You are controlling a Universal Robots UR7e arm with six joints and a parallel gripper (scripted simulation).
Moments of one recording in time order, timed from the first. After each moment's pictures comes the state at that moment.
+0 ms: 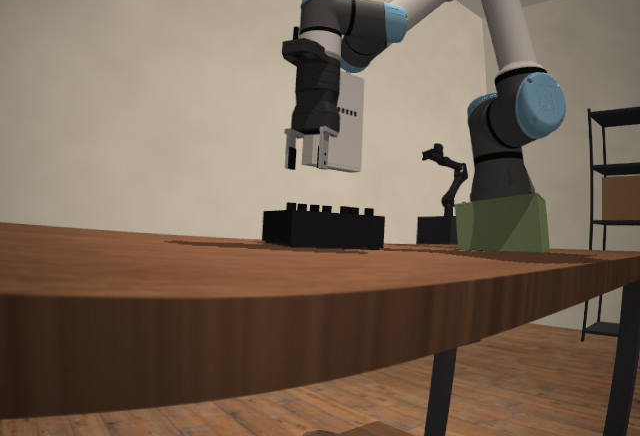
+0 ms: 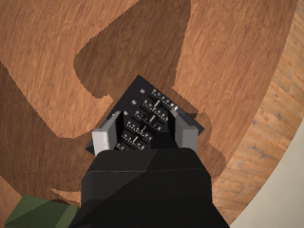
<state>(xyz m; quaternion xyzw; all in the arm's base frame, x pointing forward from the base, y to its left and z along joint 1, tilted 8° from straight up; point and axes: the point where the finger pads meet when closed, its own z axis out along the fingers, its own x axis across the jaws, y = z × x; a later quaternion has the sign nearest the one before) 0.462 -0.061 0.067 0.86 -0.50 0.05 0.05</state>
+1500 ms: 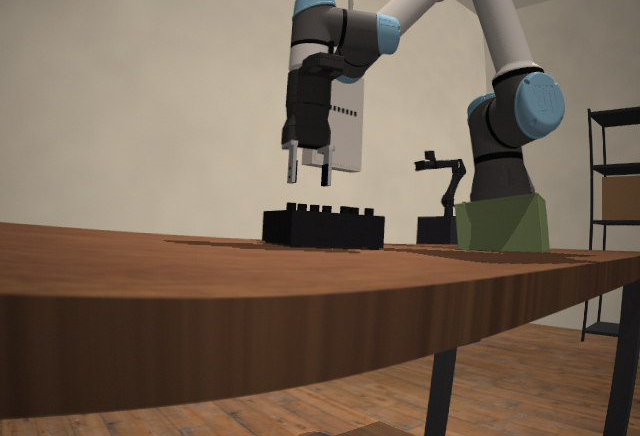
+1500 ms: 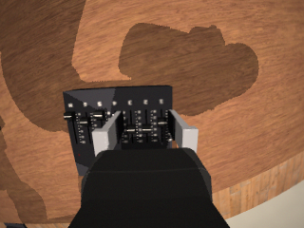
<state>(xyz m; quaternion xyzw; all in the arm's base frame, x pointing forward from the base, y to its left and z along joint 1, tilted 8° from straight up) 0.459 -0.058 0.041 0.99 -0.09 0.03 0.06</state>
